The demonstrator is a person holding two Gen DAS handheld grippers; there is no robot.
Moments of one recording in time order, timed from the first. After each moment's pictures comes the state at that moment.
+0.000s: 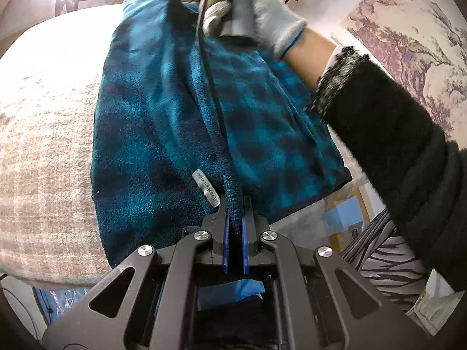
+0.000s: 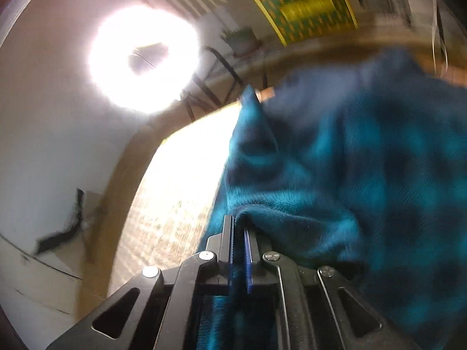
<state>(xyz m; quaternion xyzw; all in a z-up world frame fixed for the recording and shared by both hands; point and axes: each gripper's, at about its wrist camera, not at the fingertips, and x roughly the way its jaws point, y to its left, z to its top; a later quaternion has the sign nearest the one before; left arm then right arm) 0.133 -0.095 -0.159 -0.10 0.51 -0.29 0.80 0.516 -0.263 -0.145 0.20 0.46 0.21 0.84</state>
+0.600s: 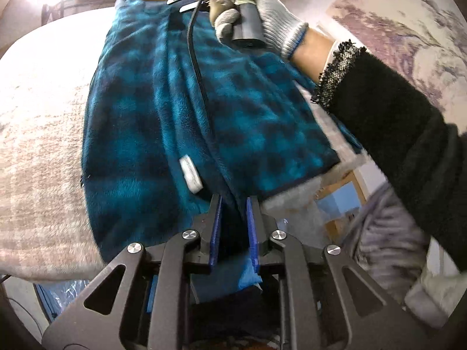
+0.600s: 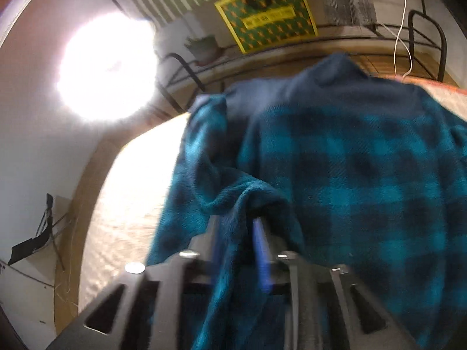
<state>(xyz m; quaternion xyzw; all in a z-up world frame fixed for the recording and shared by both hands) 0.101 -0.111 -0.148 -0.07 0.50 -0.32 0.80 0.492 -0.297 -0.148 0.19 0.48 0.15 0.84</state>
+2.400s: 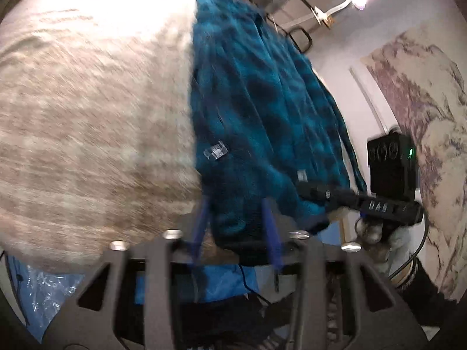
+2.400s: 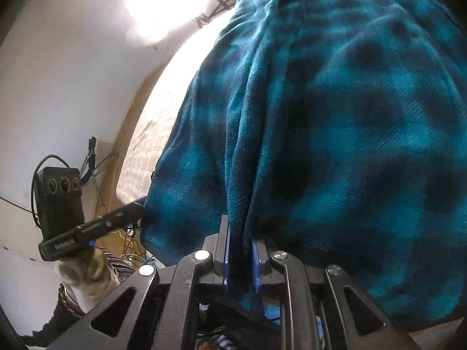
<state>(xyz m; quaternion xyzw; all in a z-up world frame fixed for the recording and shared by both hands) 0.142 -0.026 -0.199 -0.21 0.54 -0.26 0.78 0.225 -0.291 -0.224 0.21 0.57 0.26 0.75</state>
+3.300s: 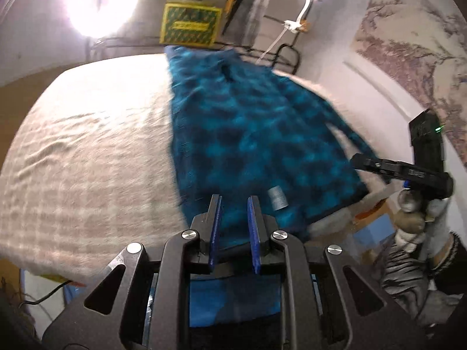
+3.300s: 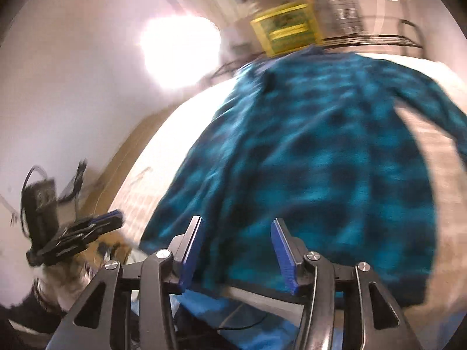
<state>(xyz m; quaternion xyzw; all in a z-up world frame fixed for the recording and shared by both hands) 0.093 -0.071 -0.108 -0.06 0.42 -0.23 0.88 0.157 -0.391 -0.144 0.19 0.43 0.18 0.86</state>
